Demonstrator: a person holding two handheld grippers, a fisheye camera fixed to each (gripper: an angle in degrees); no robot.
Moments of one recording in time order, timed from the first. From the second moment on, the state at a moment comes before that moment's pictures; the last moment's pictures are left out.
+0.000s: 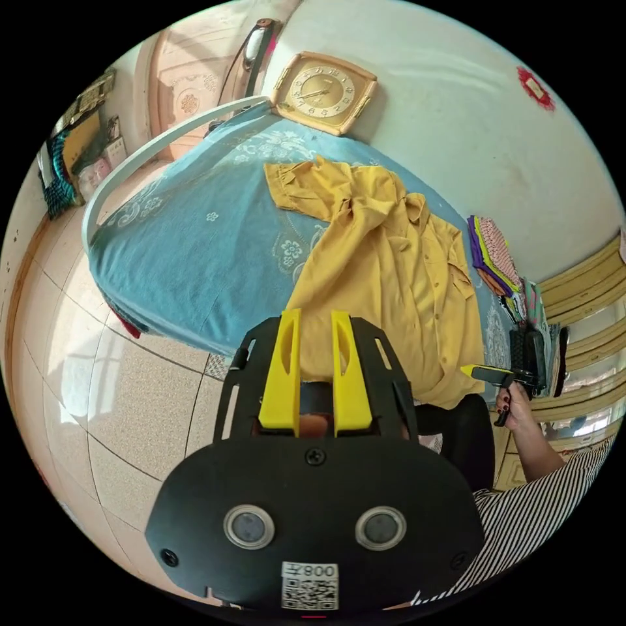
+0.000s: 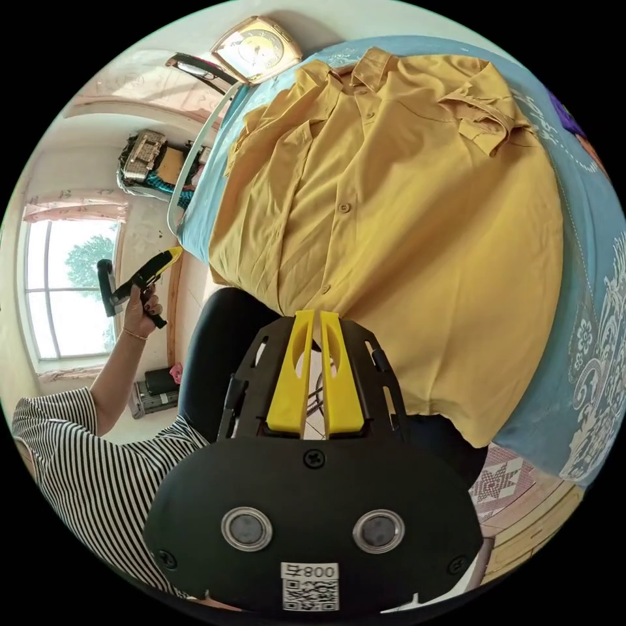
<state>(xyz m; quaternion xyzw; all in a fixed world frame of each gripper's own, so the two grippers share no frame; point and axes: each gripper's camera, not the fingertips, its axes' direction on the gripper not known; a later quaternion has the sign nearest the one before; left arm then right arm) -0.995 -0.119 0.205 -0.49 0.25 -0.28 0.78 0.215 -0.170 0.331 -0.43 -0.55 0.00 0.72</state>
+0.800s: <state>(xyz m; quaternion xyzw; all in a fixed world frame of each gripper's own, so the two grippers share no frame) -0.966 -0.172 0.362 -0.48 0.32 -0.23 0.79 0.241 -0.324 0.432 -0.34 -0.36 -0.05 0.87</state>
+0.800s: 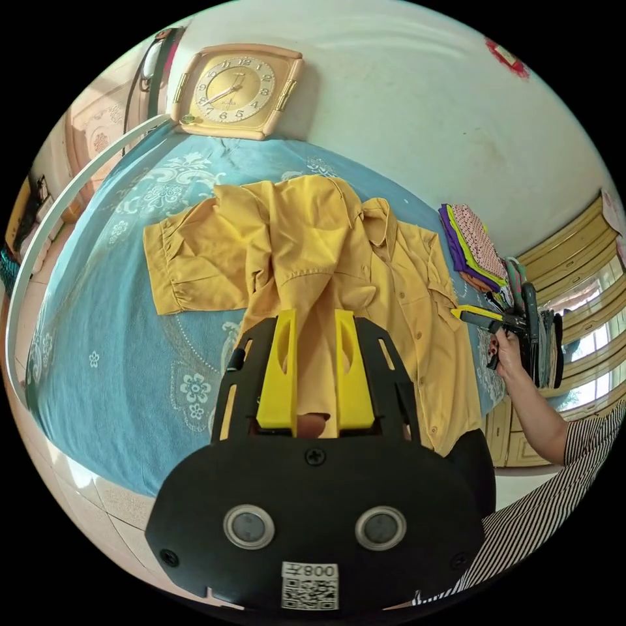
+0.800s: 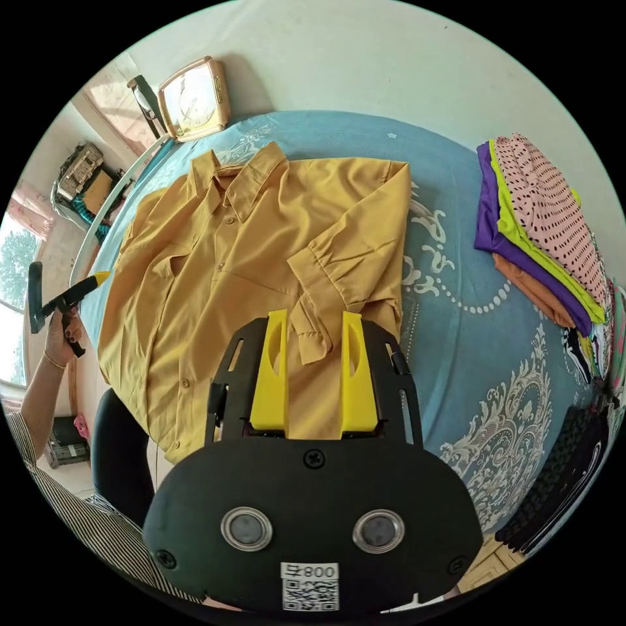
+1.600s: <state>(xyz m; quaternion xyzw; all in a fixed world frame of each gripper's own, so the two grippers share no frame) -1.012 -0.224 0.395 -0.49 0.27 -0.25 0.79 0.494 -0.347 0.474 -0.35 -0.30 0.26 0.85</state>
